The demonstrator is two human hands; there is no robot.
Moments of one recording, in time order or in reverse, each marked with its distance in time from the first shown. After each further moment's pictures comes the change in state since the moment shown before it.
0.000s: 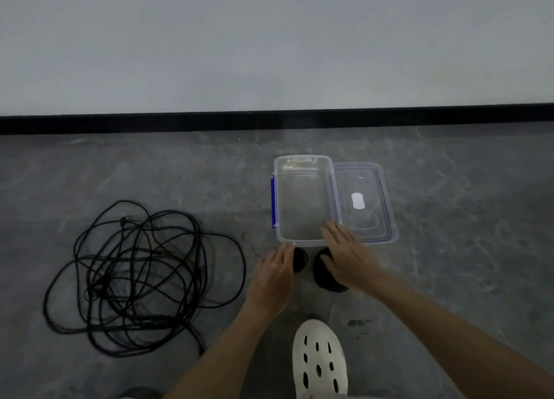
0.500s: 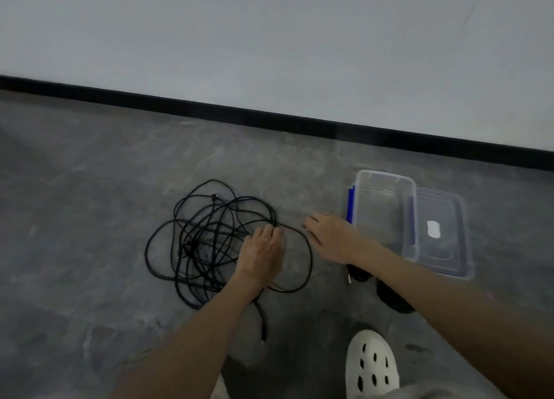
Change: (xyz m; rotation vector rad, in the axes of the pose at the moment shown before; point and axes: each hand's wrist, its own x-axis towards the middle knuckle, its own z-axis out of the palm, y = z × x) left_hand -0.059 -0.127 -0.120 0.243 -0.027 -0.279; right_hand 0.083 -0.180 -0.051 -0.043 0.039 -0.526
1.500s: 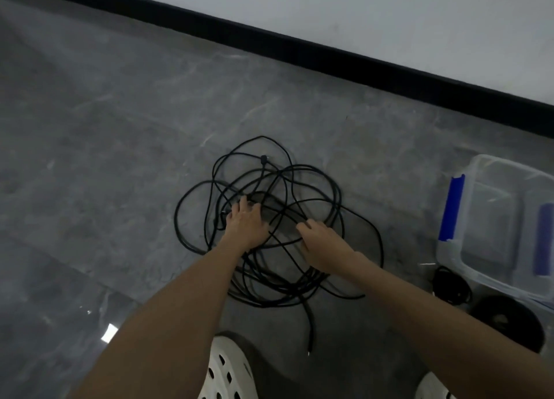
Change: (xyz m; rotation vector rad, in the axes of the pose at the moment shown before) left_hand 0.036 -0.187 0.125 -0.250 -0.391 -0.461; right_hand 0.133 -0.059 0.179 0.077 -0.295 0.054
